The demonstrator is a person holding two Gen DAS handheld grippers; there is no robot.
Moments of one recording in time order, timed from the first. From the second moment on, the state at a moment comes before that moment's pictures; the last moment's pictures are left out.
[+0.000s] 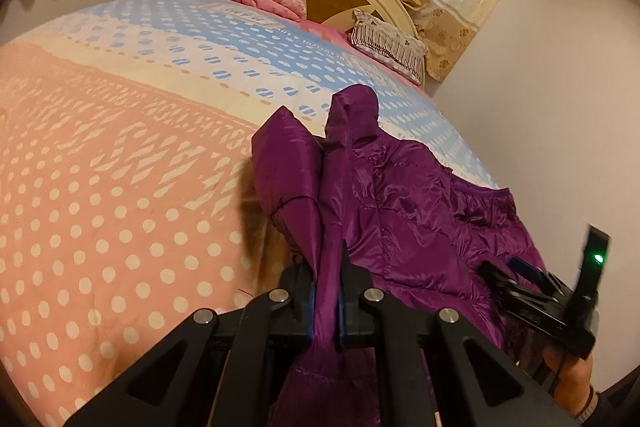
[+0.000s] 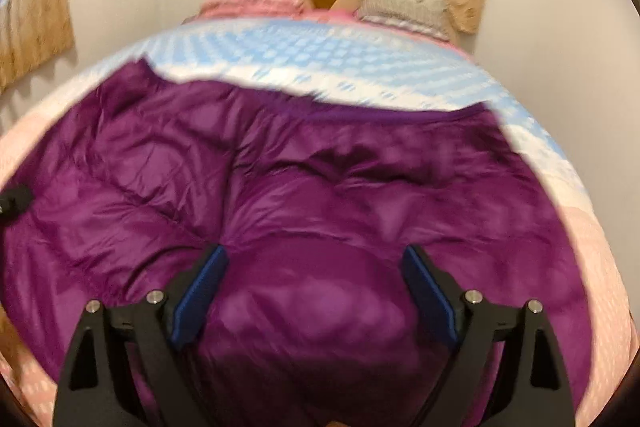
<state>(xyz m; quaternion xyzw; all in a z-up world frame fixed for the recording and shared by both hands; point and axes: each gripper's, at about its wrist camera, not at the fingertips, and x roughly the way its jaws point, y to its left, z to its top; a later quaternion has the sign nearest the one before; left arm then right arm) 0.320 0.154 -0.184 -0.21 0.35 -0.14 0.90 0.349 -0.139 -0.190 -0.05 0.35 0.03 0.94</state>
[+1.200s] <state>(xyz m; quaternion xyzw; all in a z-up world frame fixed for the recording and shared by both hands) 0.285 -0.065 -0.040 0.03 0.22 -0.24 0.95 0.289 -0.353 -0.171 0.10 0.34 -0.13 0.92</state>
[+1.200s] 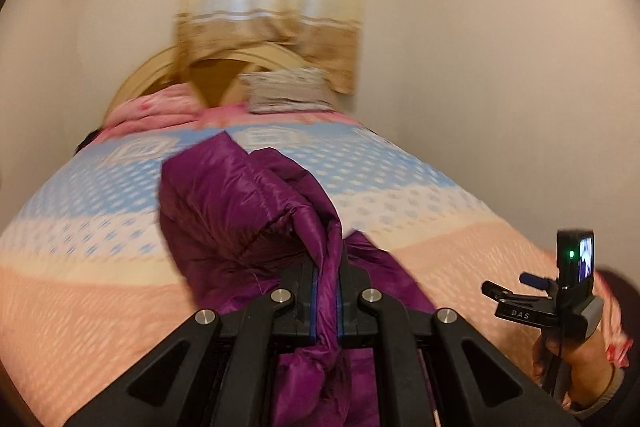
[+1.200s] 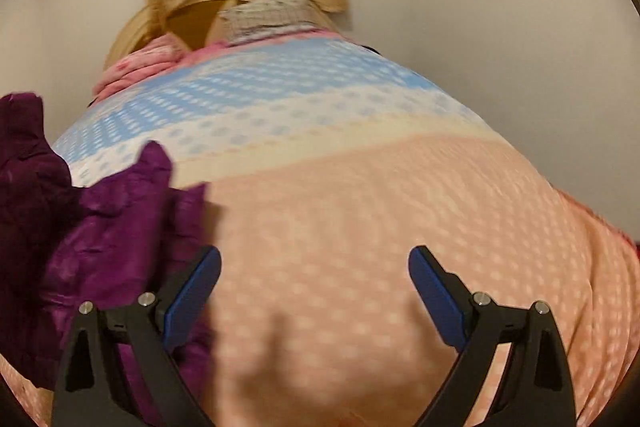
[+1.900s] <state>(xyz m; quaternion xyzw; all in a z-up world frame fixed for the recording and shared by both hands) 0.252 -0.197 -0.101 0.18 0.26 -0.28 0.91 0.274 -0.388 -0.215 0.10 0.38 -0.16 0.90</state>
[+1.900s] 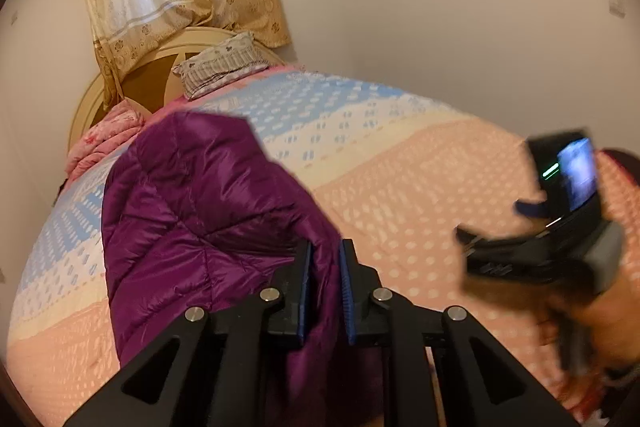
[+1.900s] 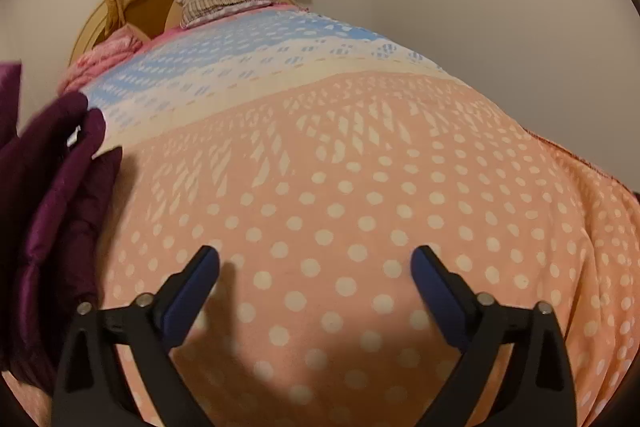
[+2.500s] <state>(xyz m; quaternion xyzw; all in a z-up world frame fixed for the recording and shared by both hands) 0.322 -0.042 -0.062 0.05 0.28 -0.09 0.96 0.284 -0.355 -0.149 0.10 0.36 -0.13 0.92</state>
